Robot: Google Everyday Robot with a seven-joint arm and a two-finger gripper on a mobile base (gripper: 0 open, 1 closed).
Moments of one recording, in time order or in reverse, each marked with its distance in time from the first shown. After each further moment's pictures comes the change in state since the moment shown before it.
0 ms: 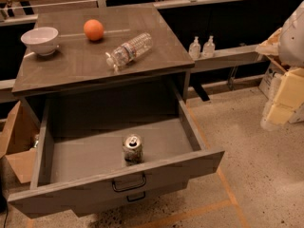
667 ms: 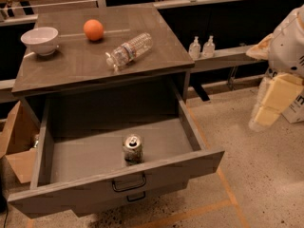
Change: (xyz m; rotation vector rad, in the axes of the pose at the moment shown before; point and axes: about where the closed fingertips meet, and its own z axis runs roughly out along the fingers) arm -0.011 -0.004 0.019 0.000 -0.057 -0.007
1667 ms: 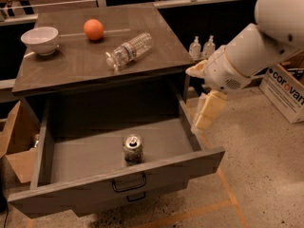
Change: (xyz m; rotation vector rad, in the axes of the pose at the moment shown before) arm -0.080 -0.009 0.118 -0.134 -0.284 -0.133
